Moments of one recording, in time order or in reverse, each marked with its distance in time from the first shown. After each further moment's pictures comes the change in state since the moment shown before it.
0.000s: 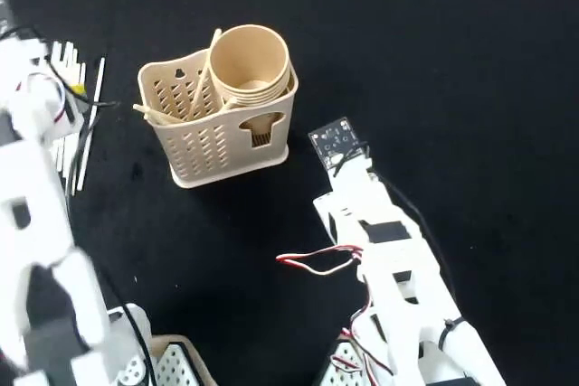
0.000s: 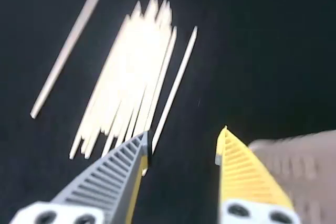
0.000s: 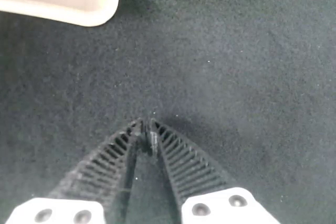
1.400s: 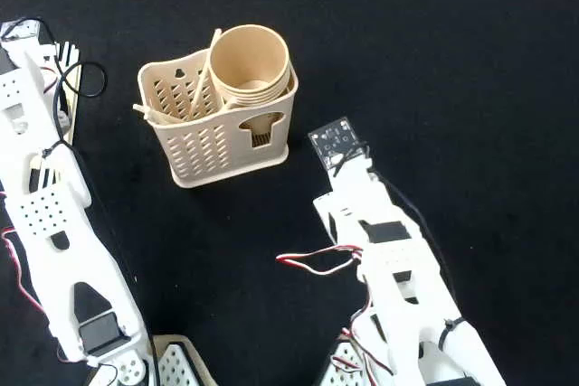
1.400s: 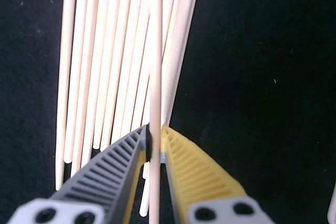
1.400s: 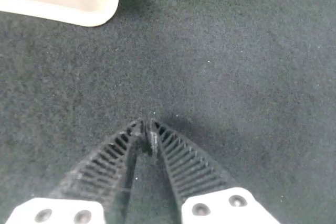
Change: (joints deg) left arm -5.6 81.3 -82.0 31.4 -9.6; right arm 0.0 0.0 0.0 0.0 0.0
